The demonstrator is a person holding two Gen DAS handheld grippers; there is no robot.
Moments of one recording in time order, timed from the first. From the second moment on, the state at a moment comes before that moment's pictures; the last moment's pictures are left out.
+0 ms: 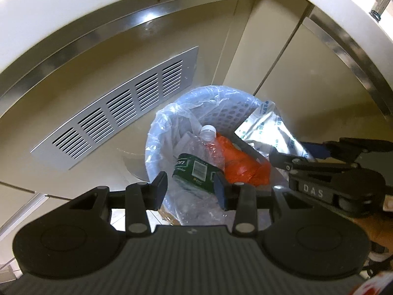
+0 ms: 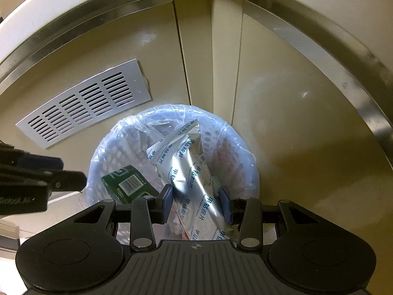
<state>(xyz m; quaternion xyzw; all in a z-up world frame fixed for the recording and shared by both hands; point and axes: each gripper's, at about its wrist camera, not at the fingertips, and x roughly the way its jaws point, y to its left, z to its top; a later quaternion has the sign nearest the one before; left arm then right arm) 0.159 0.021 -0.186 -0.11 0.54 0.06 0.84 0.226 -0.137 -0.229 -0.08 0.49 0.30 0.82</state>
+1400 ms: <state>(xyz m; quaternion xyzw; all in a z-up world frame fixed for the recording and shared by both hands) 0.136 0.021 -0.189 -0.11 0.53 0.07 0.84 0.226 -0.140 -0.234 -0.03 0.50 0.28 0.82</state>
